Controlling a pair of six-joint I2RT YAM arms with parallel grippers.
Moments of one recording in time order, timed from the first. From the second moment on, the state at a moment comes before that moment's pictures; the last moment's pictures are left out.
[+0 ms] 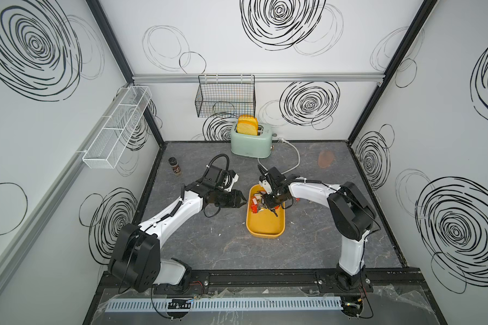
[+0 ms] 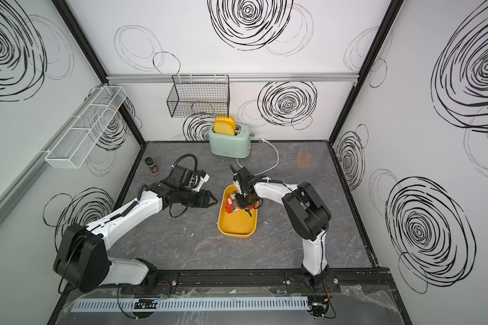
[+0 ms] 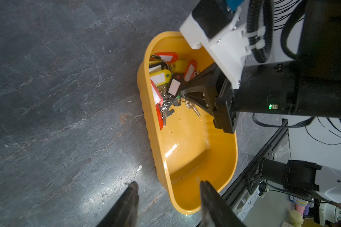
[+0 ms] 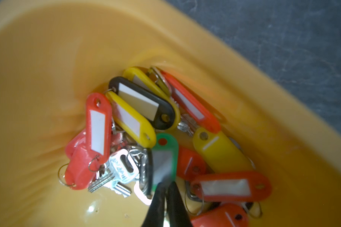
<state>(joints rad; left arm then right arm) -0.40 1.40 0.97 -0.58 0.48 -0.37 0.68 1.93 1.27 -0.57 -0.10 0.17</state>
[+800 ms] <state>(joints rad) -0.40 1.40 0.97 -0.56 0.48 -0.37 0.69 1.77 1.29 -0.60 -0.08 0.17</state>
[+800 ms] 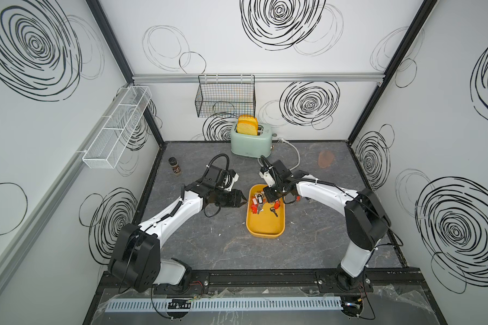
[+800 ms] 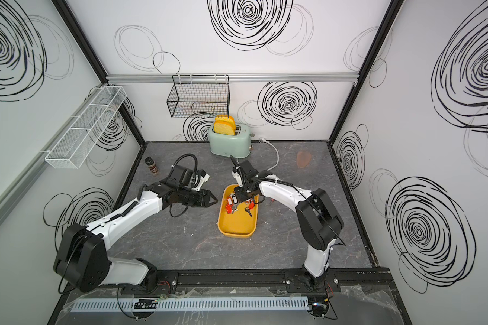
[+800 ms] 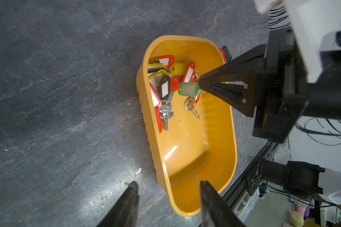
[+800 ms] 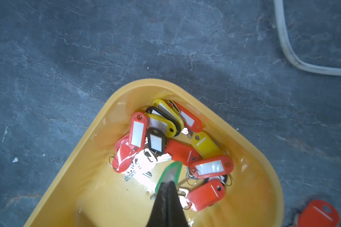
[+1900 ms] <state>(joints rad) -0.52 1.42 0.99 -0.48 0.52 -0.34 0.22 1.46 1.14 -0.62 0.01 0.31</state>
